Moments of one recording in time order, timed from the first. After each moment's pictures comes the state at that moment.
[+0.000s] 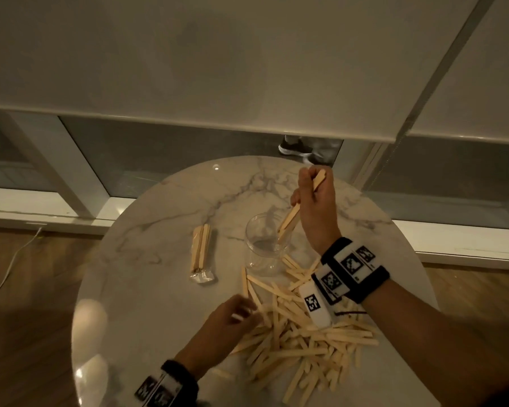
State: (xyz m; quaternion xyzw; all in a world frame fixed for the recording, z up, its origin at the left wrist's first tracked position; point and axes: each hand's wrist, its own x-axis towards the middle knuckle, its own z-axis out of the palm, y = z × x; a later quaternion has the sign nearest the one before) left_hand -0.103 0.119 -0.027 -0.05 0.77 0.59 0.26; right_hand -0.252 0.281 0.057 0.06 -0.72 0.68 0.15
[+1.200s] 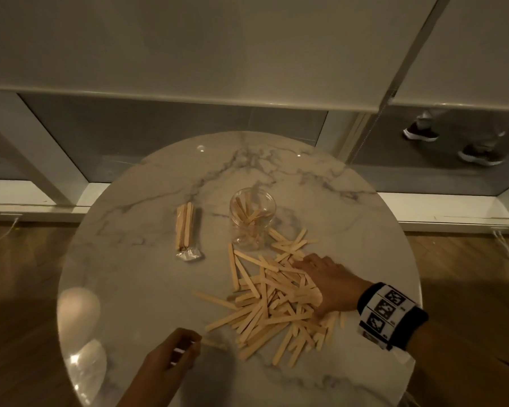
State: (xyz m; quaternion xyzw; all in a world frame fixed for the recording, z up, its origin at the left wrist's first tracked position) left_hand -0.018 0.068 -0.050 -0.13 0.83 0.51 0.21; right_hand -0.155 0.390 -0.051 0.20 -0.93 0.02 -0.32
